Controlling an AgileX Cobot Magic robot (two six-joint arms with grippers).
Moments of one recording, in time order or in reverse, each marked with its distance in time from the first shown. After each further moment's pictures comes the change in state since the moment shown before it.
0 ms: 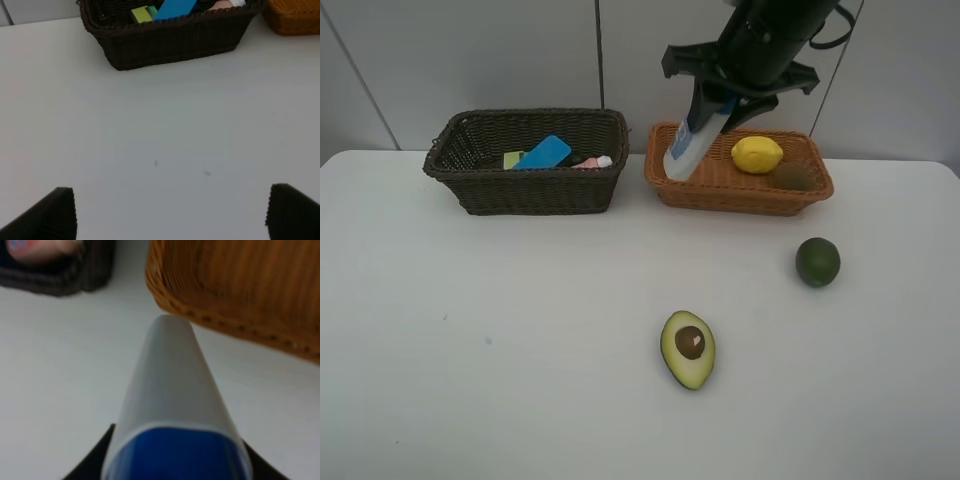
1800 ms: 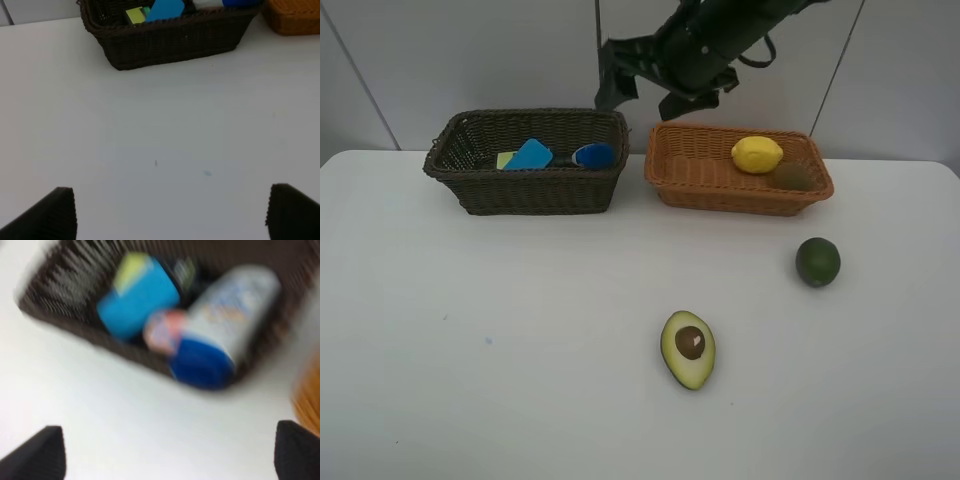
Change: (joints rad) left arm 0.000 0.000 0.000 0.000 0.000 0.000; right arm 0.027 0.073 0.004 0.237 -0.142 -0.250
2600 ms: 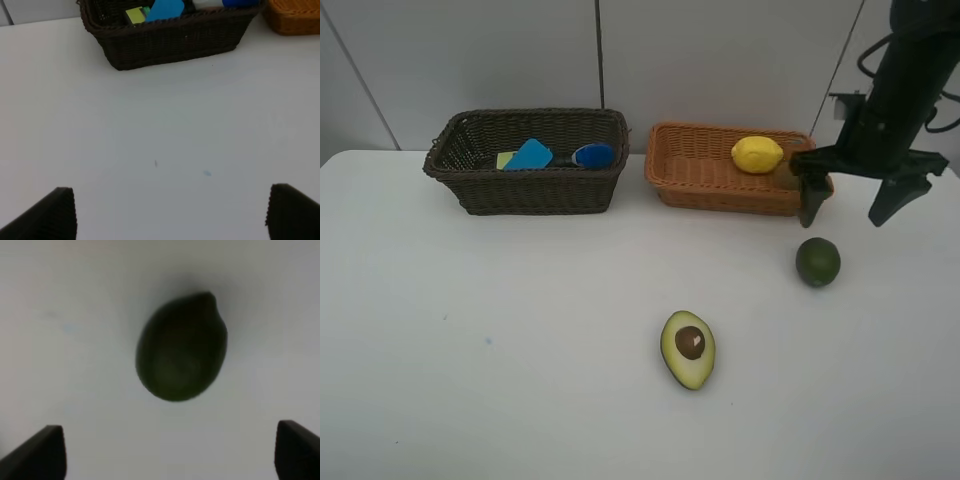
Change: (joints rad) left arm 0.000 0.000 0.000 0.000 0.000 0.000; right arm -0.343 -0.030 0.260 -0.374 0.387 0.232
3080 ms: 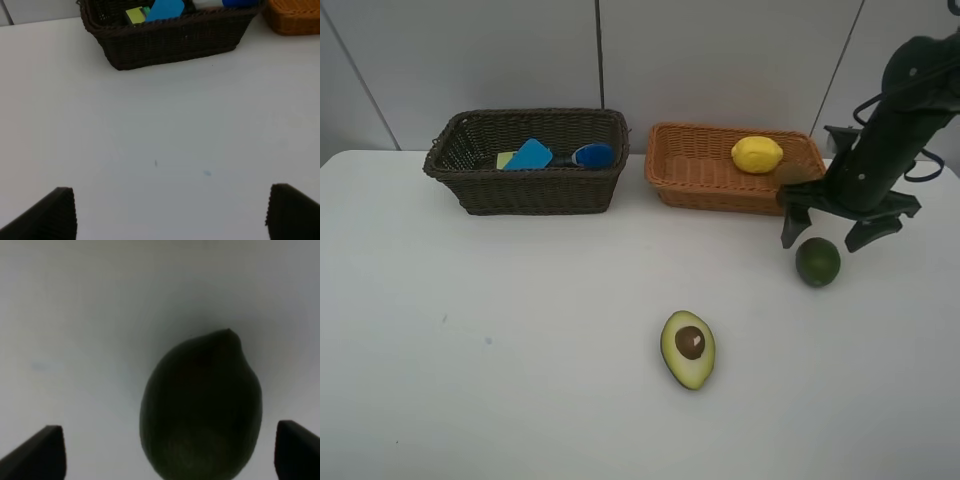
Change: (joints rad) left arm 0.000 0.000 0.000 0.000 0.000 0.000; right arm -0.008 0.023 0.182 0.049 -0.370 0.003
